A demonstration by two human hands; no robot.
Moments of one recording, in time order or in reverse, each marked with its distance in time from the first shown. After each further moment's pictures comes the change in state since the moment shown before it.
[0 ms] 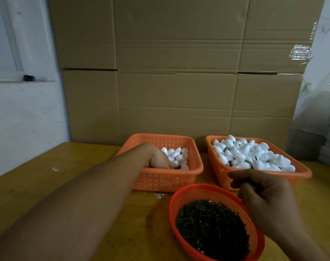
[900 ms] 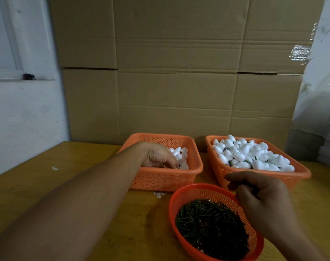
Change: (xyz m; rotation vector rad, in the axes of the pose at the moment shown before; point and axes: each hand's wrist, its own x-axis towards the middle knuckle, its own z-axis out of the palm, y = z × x) left_hand 0.004 -0.006 -0.004 -0.637 0.000 0.141; right_hand -0.002 0.000 0.003 -0.015 -0.029 -0.034
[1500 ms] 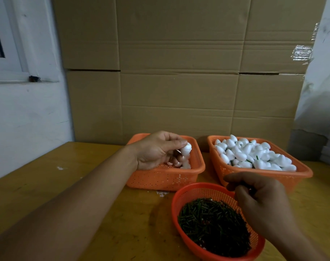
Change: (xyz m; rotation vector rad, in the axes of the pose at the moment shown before) left_hand -0.083 0.012 0.036 -0.328 0.066 0.574; right_hand 0.001 0.005 0.006 -0.031 0.024 -0.066
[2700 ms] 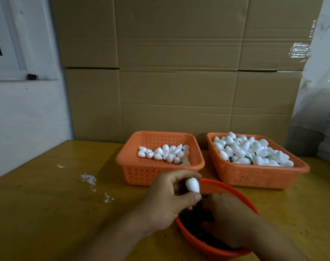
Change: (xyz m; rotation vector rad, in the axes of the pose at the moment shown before) left_hand -0.074 -0.049 0.086 0.128 0.276 0.138; right_hand -0.003 -0.013 0.033 -0.676 -0.786 -0.058
